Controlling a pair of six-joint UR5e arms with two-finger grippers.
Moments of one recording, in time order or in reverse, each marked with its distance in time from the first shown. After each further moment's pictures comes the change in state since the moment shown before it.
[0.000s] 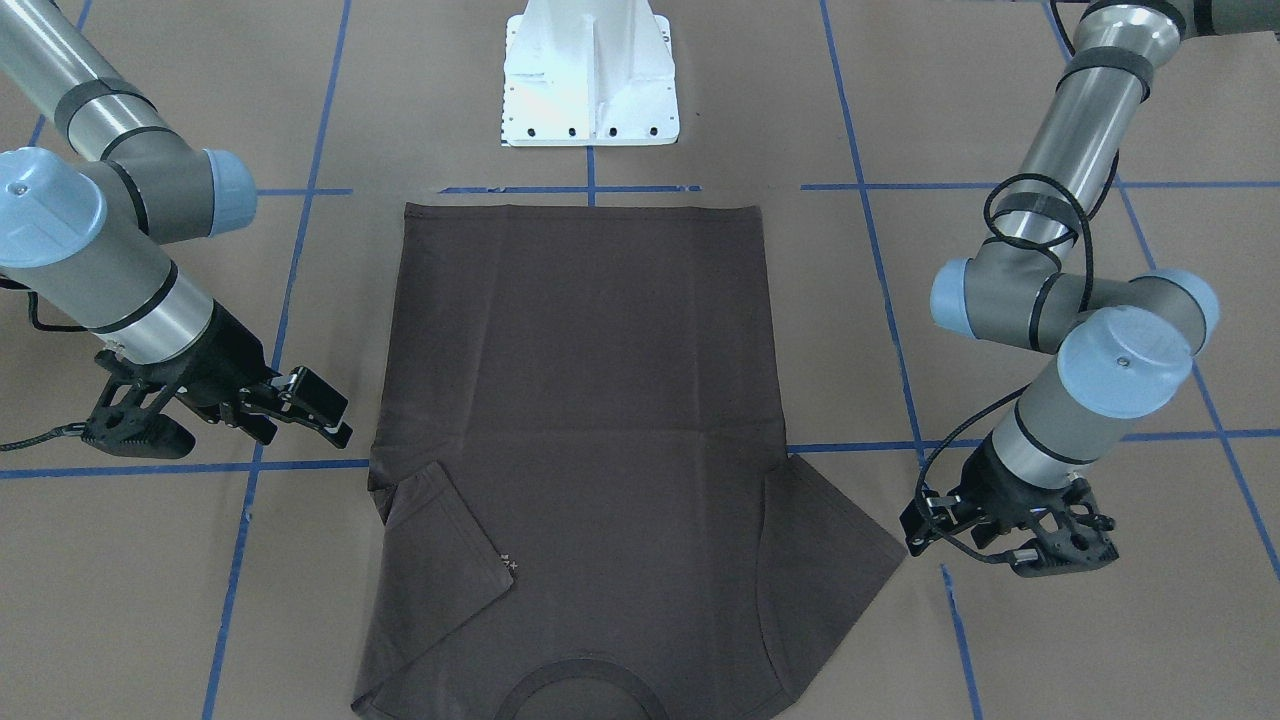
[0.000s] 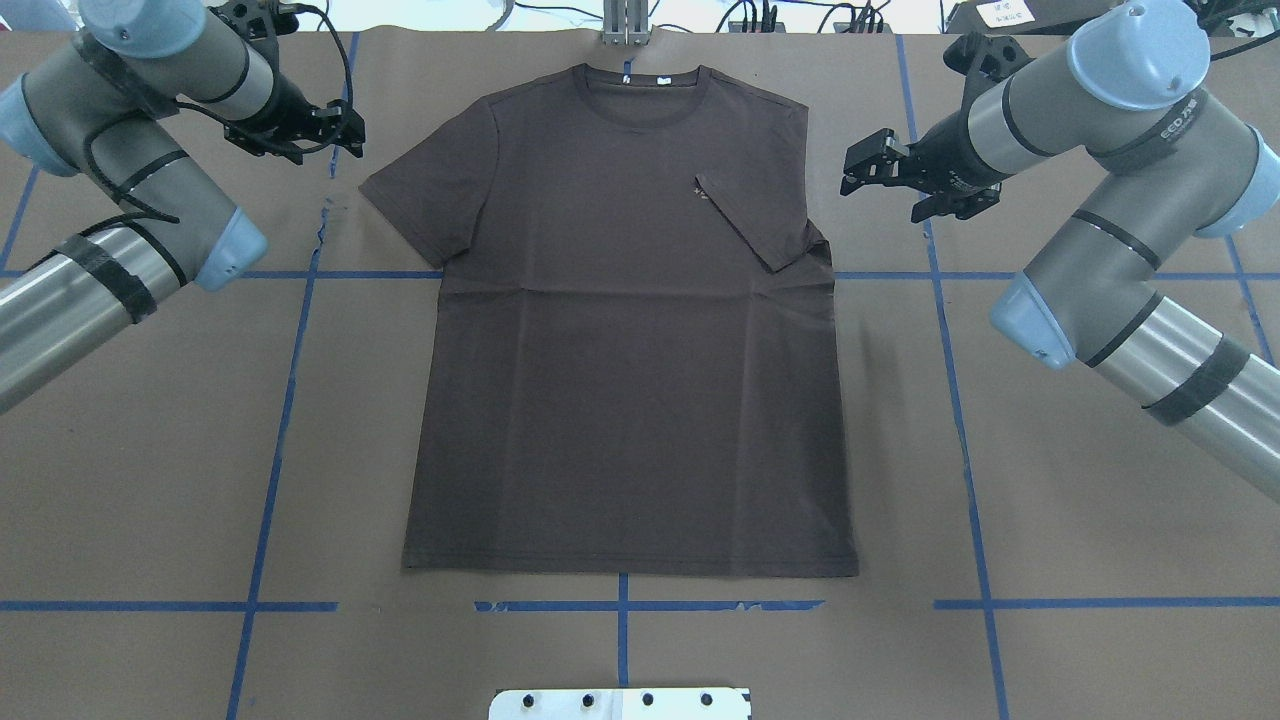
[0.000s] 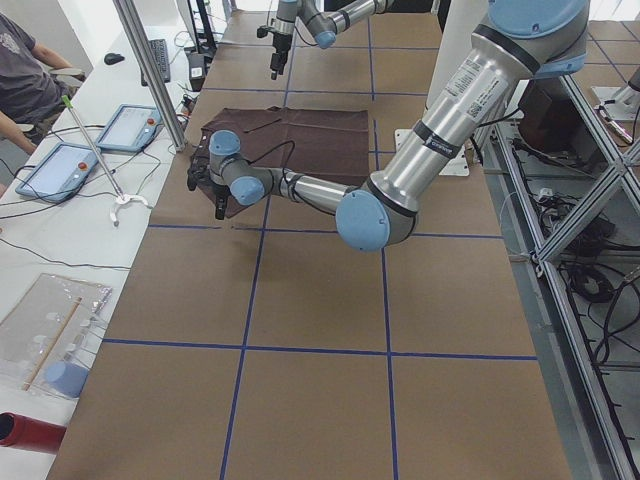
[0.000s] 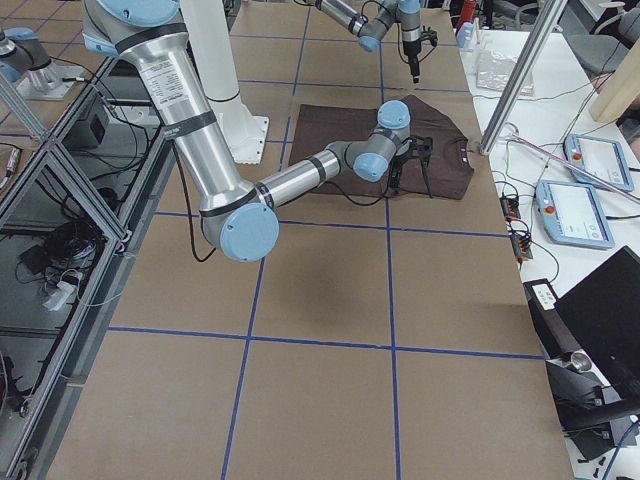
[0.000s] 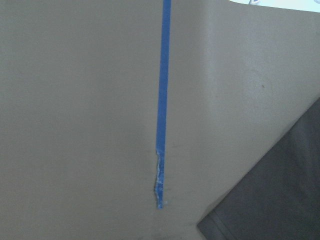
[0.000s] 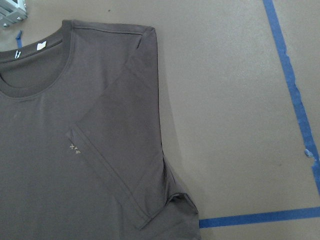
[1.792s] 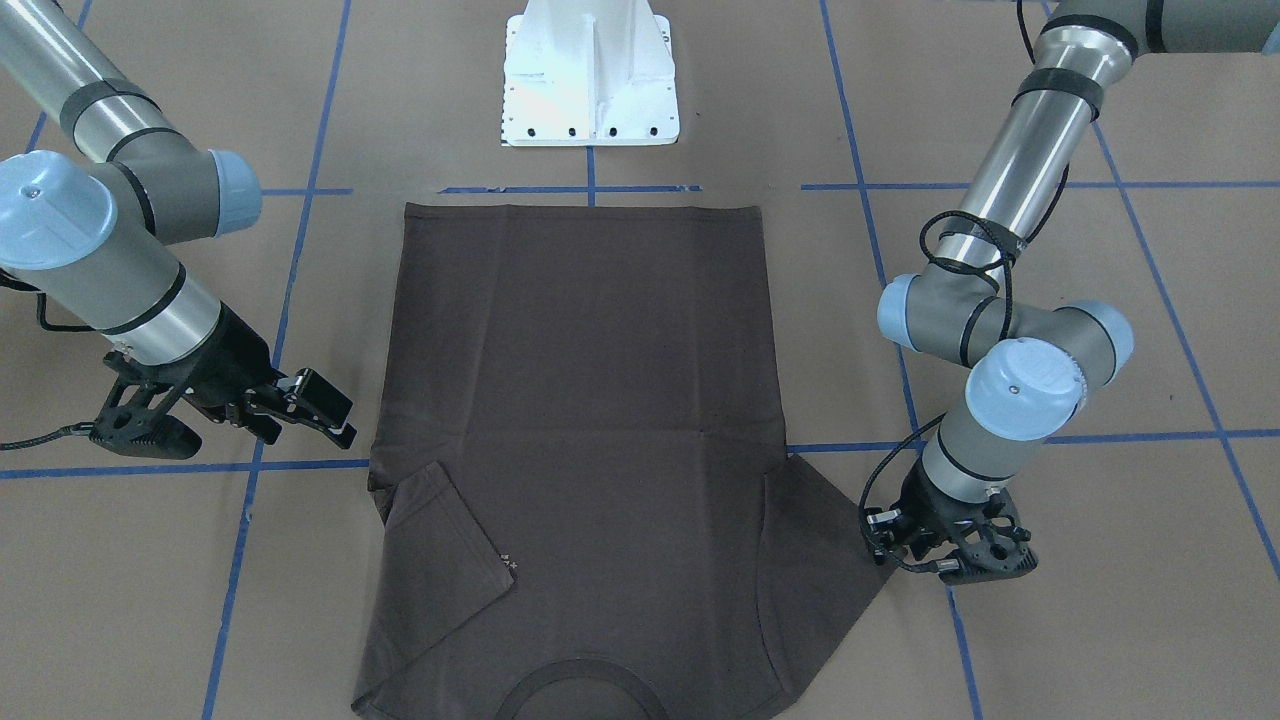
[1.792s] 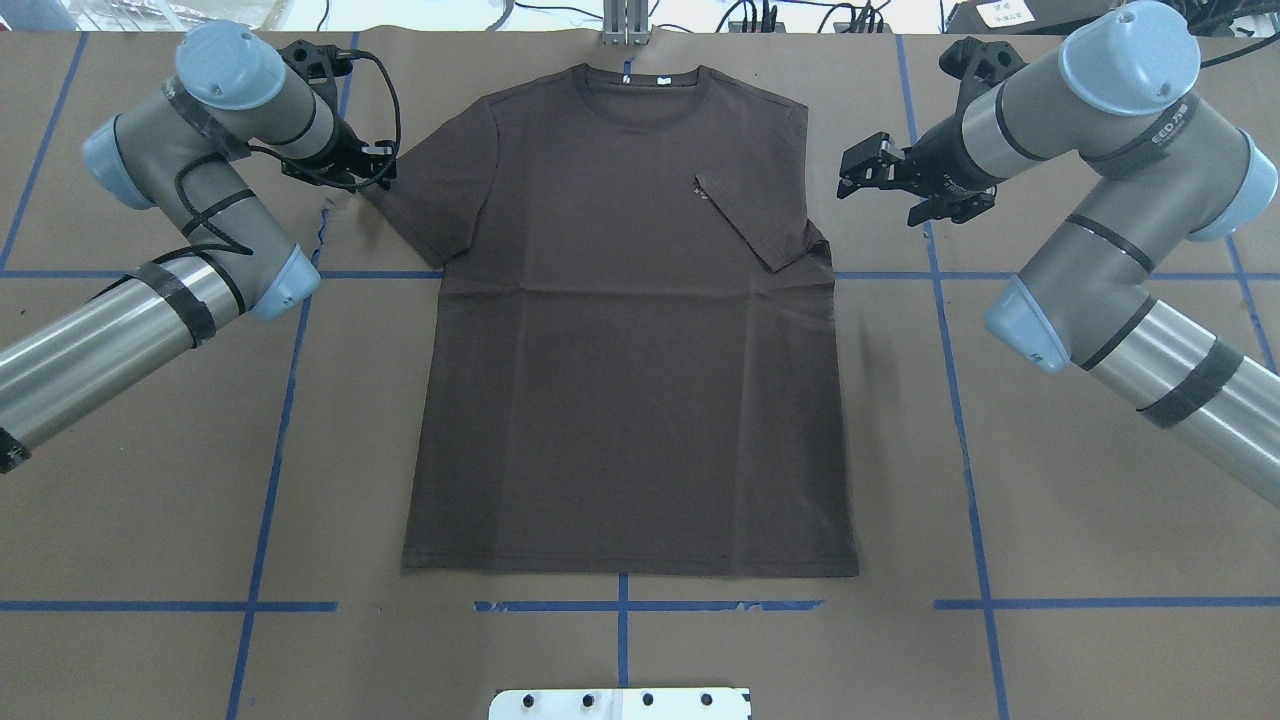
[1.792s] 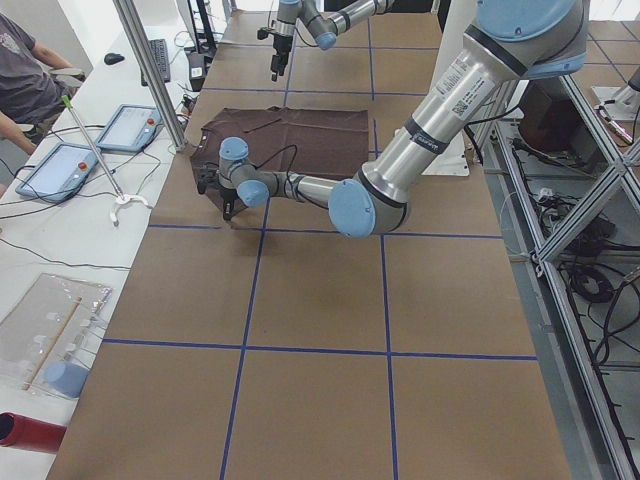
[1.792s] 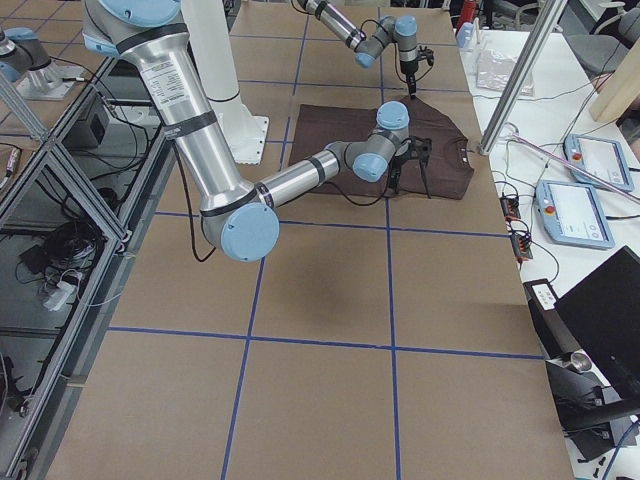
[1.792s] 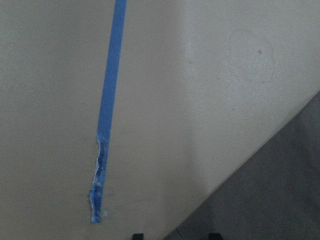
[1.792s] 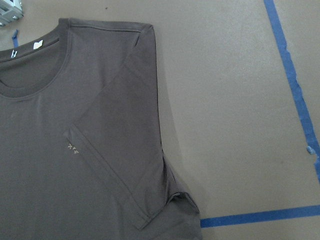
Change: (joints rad) left arm 0.067 -0.056 0.120 -0.047 0.075 -0.023; right arm -0.008 0.006 -0.006 -0.001 -0.008 0.012
